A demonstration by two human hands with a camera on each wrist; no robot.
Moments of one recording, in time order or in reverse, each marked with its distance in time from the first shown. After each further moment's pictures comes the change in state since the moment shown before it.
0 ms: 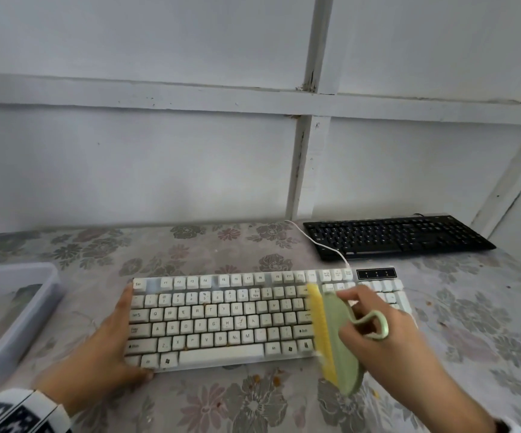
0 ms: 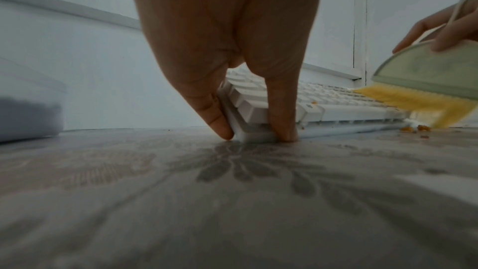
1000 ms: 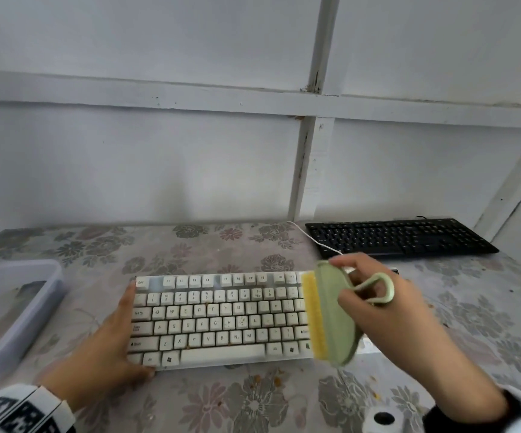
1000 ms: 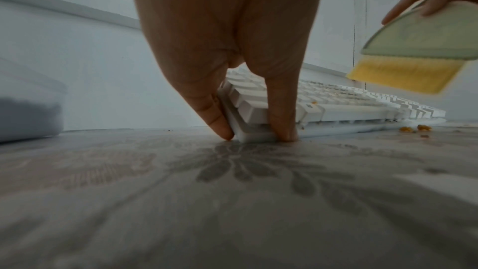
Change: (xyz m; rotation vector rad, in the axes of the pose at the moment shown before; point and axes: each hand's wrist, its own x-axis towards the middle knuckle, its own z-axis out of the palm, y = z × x) left_hand 0.001 -0.001 0.002 0.062 0.017 -0.026; right_hand 0.015 -0.031 -0.013 -0.010 0.046 -0.089
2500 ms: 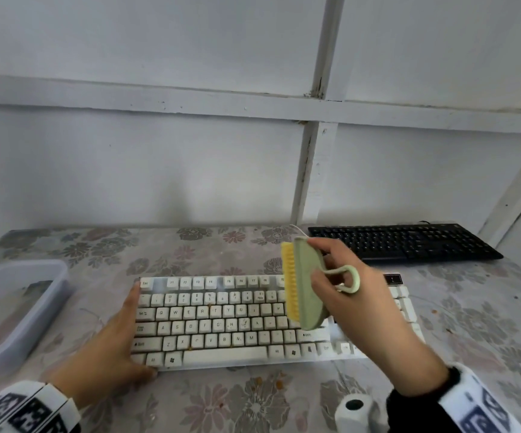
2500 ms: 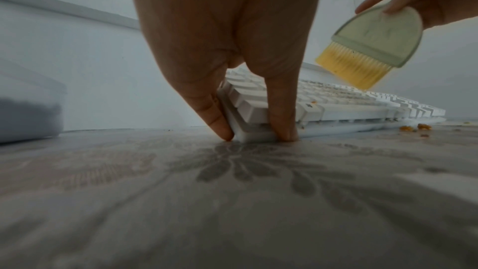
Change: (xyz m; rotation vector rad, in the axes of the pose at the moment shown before) left_hand -0.007 0.013 -0.005 -0.005 -0.021 0.005; right_hand 0.017 -0.010 0.024 0.020 0.043 -0.162
